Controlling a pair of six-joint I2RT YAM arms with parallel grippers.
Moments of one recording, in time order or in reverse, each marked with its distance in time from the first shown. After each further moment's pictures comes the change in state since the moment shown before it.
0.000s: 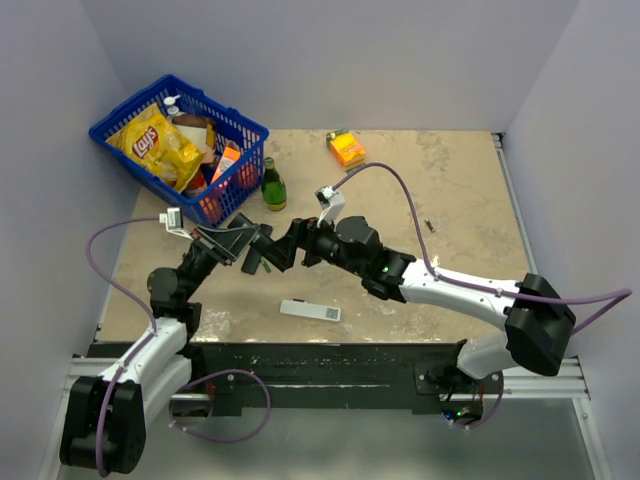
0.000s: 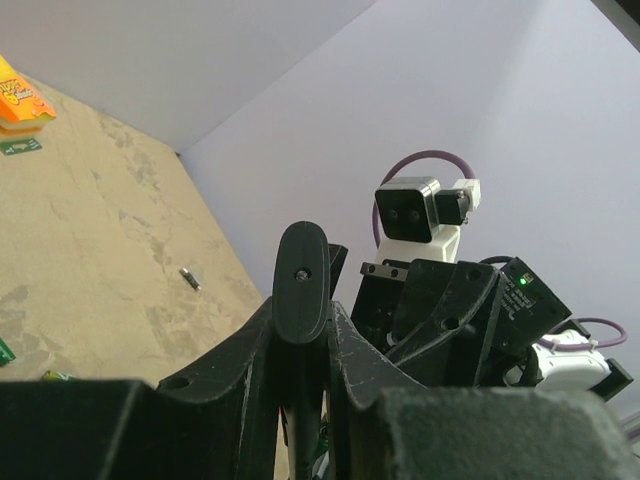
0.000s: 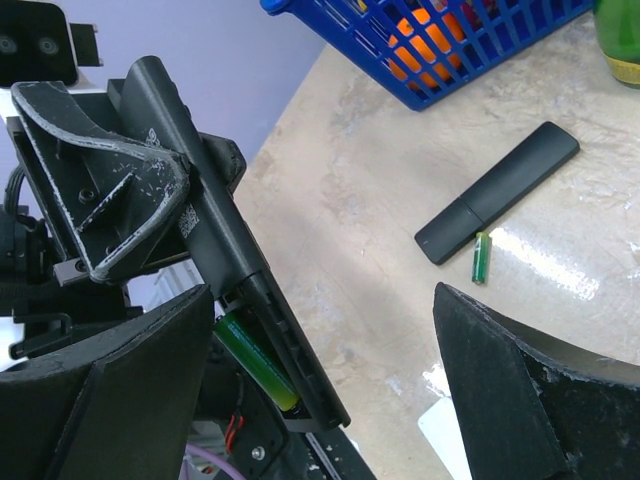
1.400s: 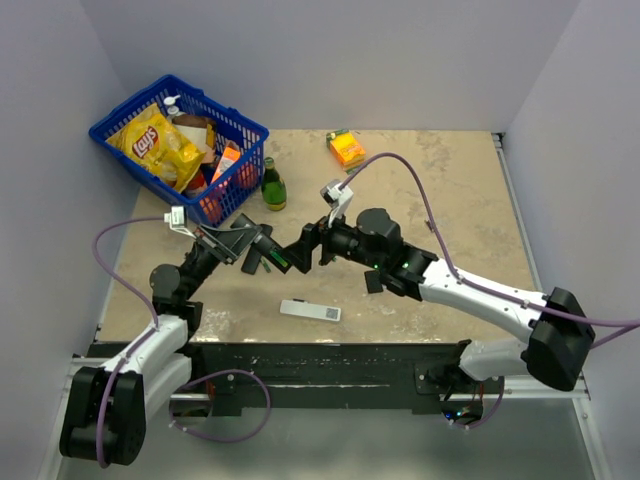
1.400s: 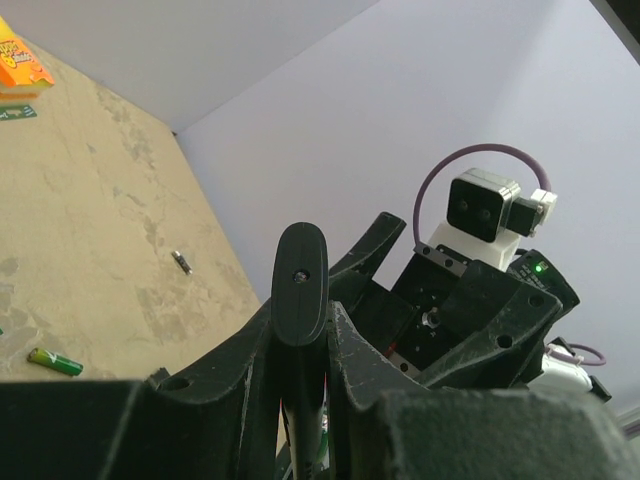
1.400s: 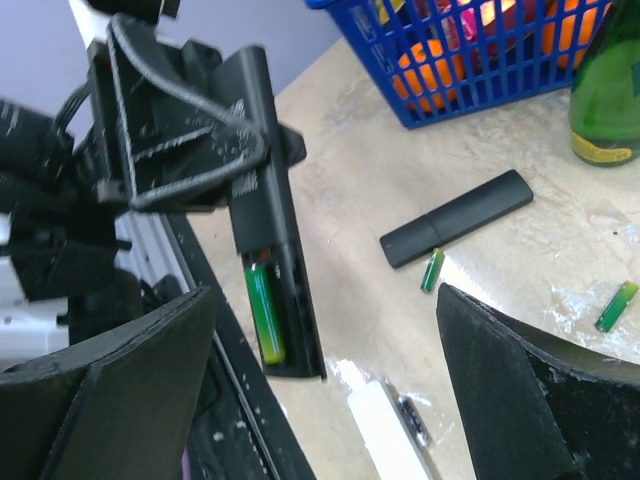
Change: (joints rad) left arm 0.000 0.049 -0.002 0.007 0.010 -0.053; right arm -0.063 -0.100 0.003 -0.069 -0.152 -0.265
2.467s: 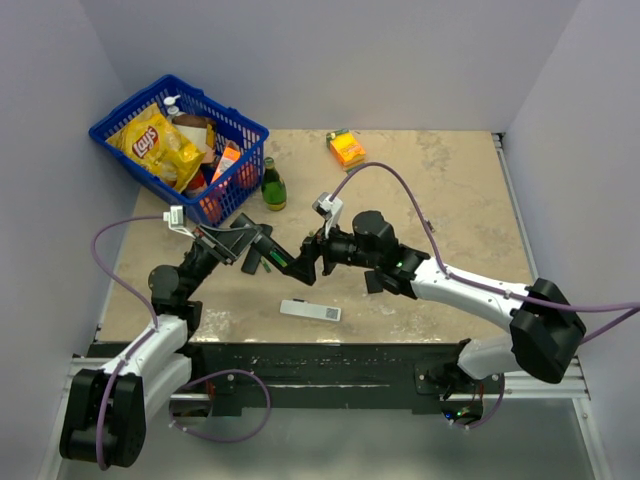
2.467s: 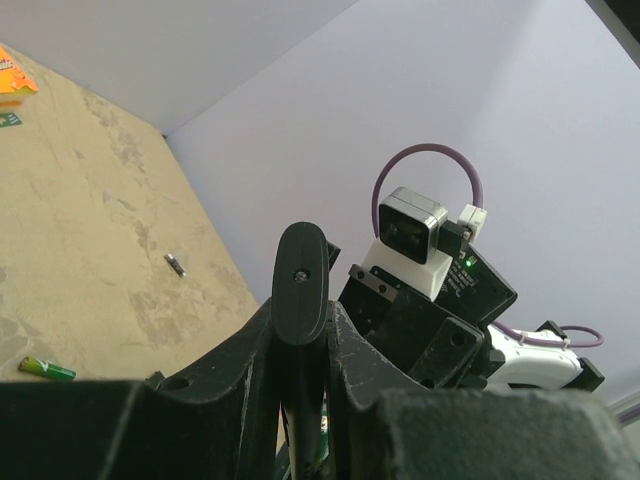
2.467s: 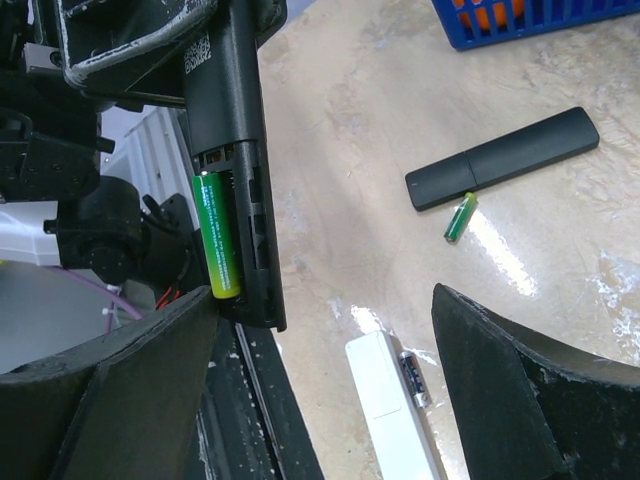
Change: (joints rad) left arm 0.000 -0.010 0.007 0.015 0.018 0.000; right arm -0.052 0.048 -0.085 0.042 -0.233 -0.053
